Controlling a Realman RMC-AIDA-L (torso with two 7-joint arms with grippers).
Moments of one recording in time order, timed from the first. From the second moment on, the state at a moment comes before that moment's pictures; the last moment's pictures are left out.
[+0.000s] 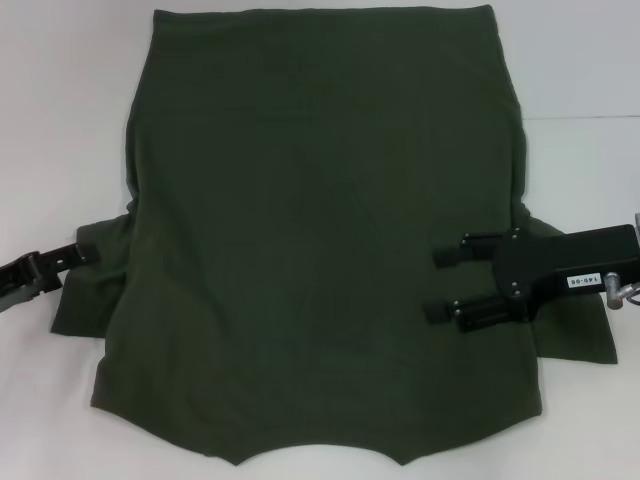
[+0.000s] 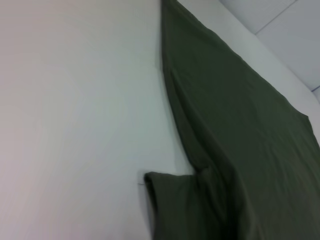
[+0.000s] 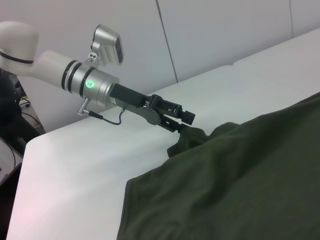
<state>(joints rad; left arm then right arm) -0.53 -2.03 0.29 0.59 2.30 1.20 -2.13 0.65 1.92 -0.98 -0.56 -1.88 -1.56 1.49</state>
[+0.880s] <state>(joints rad) -0.54 -2.02 0.35 0.59 2.31 1.20 -2.14 0.65 1.92 -0.98 -0.56 -1.88 -1.55 1.50</state>
